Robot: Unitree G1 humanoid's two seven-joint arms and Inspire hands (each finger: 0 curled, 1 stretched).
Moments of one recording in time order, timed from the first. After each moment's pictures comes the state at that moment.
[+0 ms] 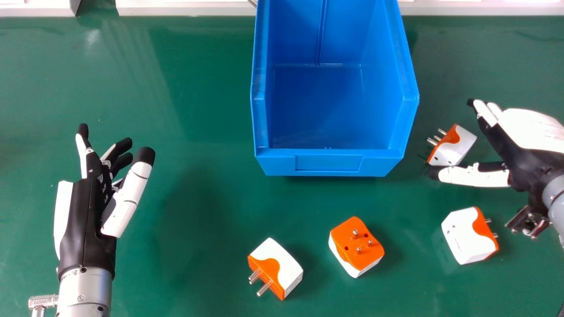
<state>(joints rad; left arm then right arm) 0.17 0.15 0.21 0.06 0.04 -0.21 0.02 -0.28 -0.71 0.21 0.21 -0.68 0.17 0.24</state>
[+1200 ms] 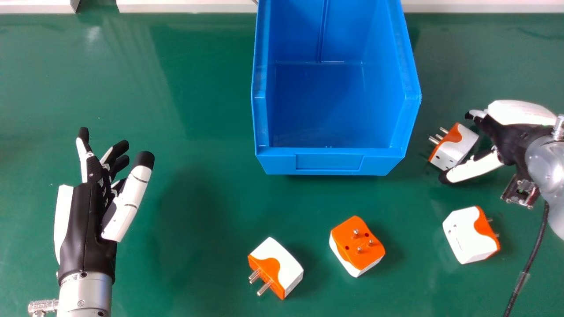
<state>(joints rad) 0.19 0.15 0.20 0.04 0.04 -0.23 0.03 -0.66 -0.63 0.42 0.72 -0.72 0.20 0.31</state>
